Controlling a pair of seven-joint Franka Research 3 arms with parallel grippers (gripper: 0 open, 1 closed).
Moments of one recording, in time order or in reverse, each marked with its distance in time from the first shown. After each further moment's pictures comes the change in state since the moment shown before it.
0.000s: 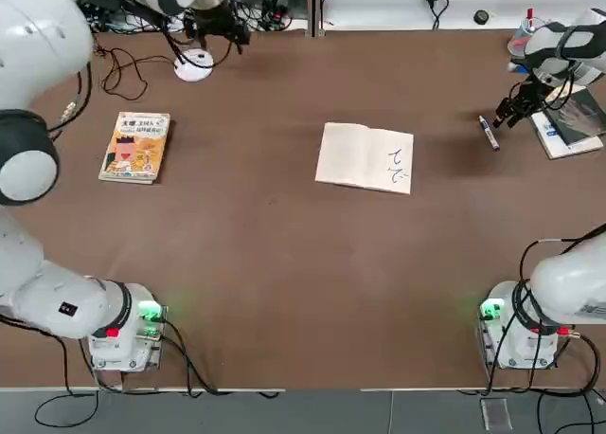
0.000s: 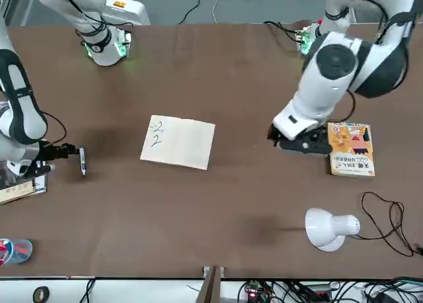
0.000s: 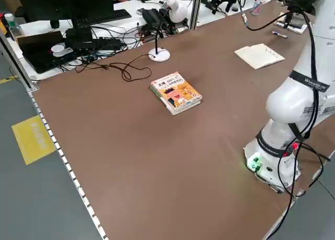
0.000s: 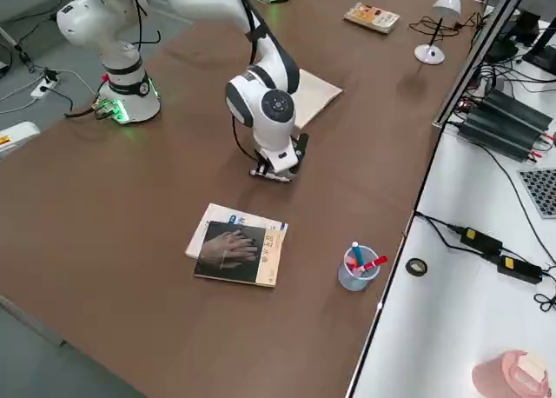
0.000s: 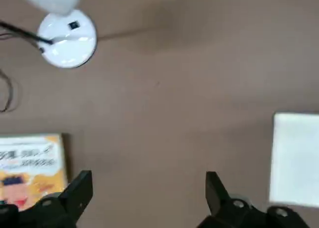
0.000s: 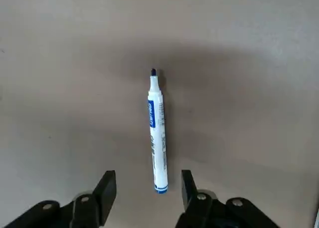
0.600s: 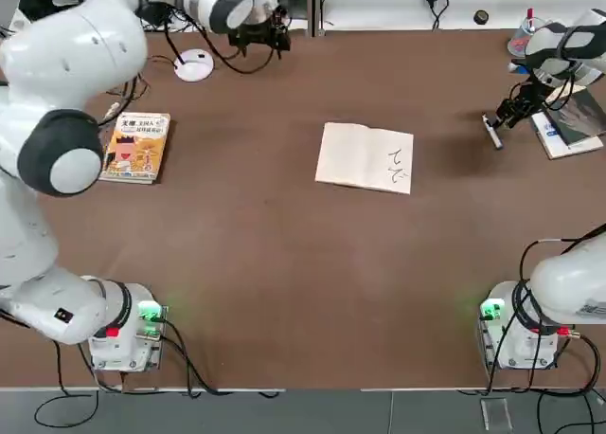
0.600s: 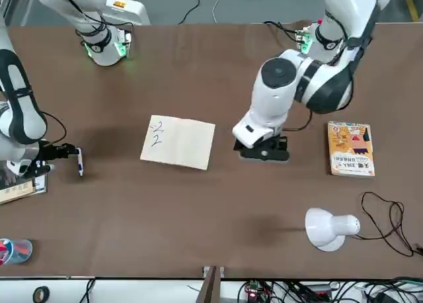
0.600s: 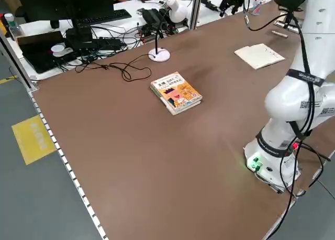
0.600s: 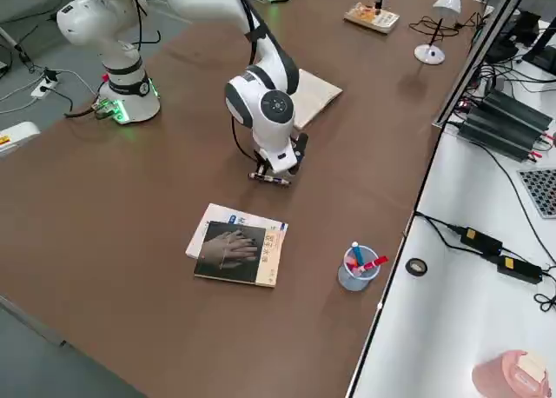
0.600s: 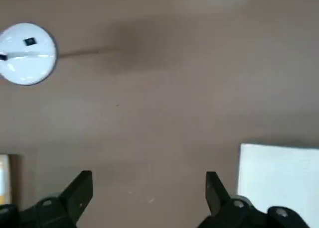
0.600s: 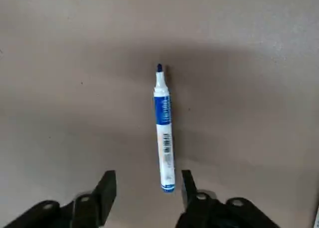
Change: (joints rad) left arm -0.117 0.168 0.000 0.105 0.068 0.144 -0.185; right arm -0.014 0.003 -0.001 -0.014 0.000 -0.006 0.004
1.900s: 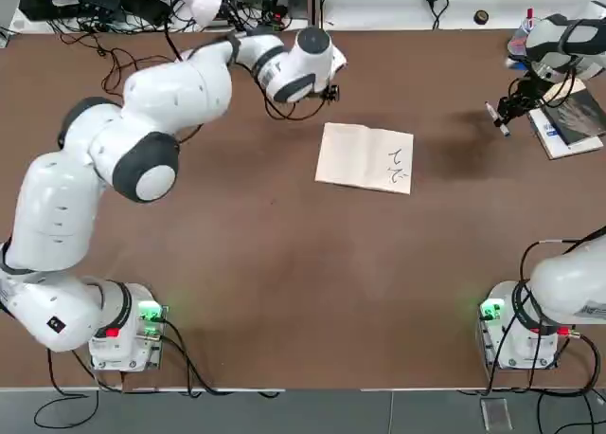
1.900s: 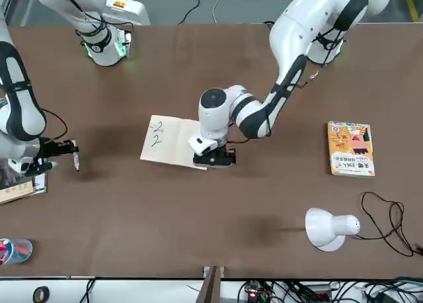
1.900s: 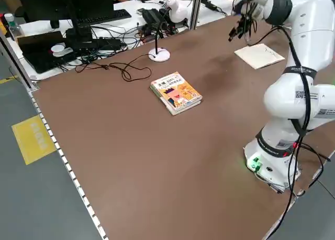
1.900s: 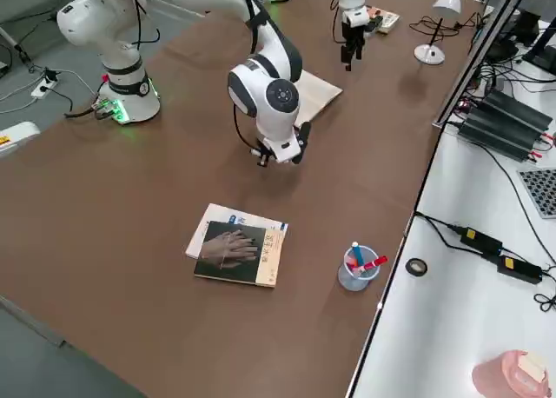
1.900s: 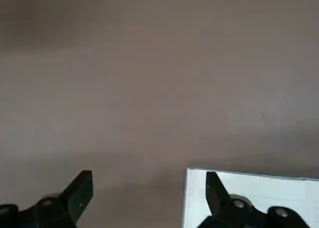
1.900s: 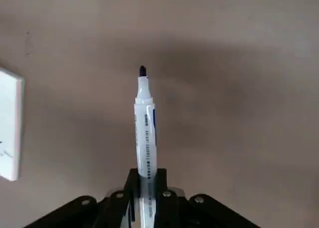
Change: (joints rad) left arm -0.197 0.367 0.017 0.167 0.181 0.239 -0.305; right arm 0.001 -0.036 0.013 -0.001 0.000 -0.050 0.011
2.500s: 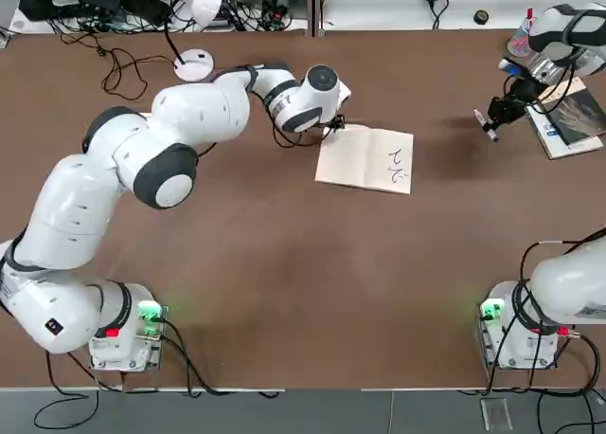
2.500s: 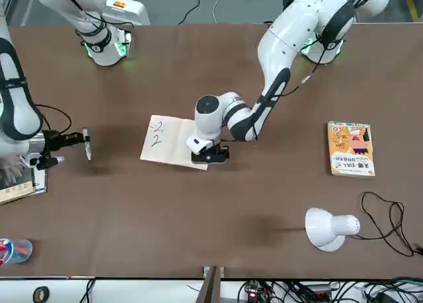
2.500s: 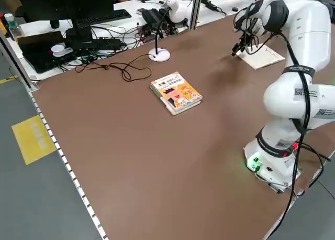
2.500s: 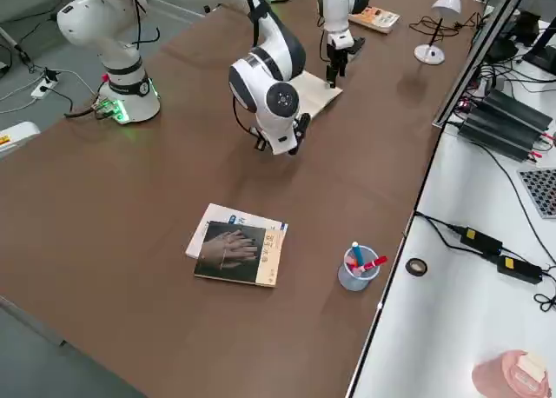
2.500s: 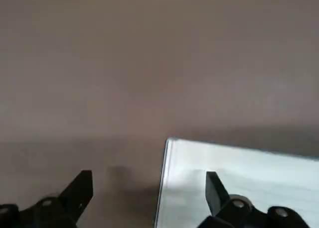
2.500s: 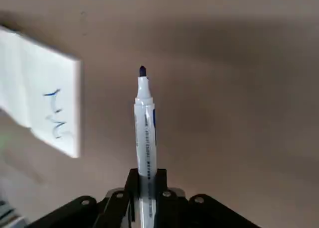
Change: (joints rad) left arm -0.056 0.143 0.008 -0.016 0.009 0.134 -0.151; right arm 0.015 -0.027 0.008 0.000 0.088 -0.151 0.024
